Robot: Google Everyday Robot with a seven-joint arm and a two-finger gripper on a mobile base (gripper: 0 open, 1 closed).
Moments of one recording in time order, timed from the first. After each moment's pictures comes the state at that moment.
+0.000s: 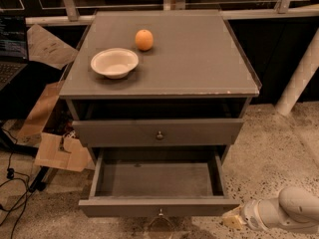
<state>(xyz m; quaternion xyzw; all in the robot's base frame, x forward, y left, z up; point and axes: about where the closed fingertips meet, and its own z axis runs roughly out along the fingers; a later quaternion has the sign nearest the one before) 0.394 -0.269 0.401 -0.28 0.90 0.27 0.19</state>
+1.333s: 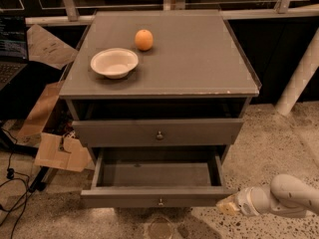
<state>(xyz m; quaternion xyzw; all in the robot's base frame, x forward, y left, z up) 0.441 -0.259 0.400 -0.30 0.90 0.26 0.20</state>
